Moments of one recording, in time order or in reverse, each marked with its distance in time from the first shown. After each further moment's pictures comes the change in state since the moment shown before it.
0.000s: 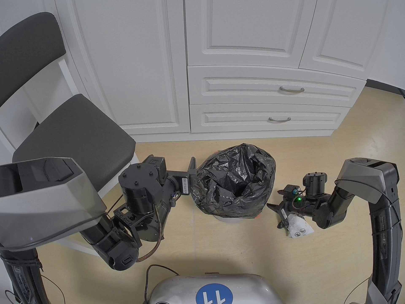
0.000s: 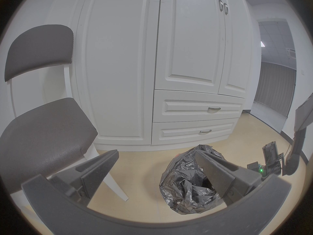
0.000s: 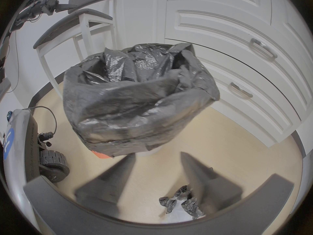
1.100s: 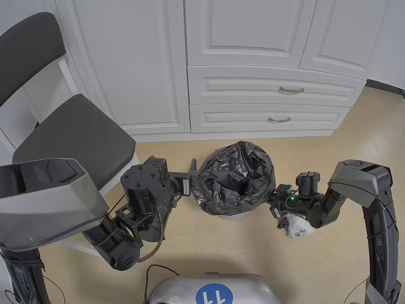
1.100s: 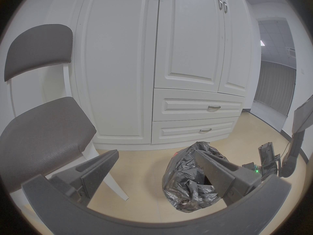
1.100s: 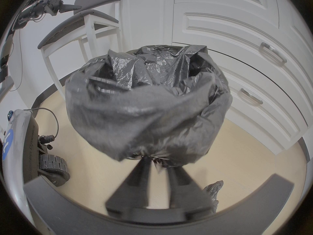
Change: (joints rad) left arm 0.000 0.013 -0.006 0.000 0.000 0.002; right arm 0.030 0.053 -0.092 0.011 0.043 0.002
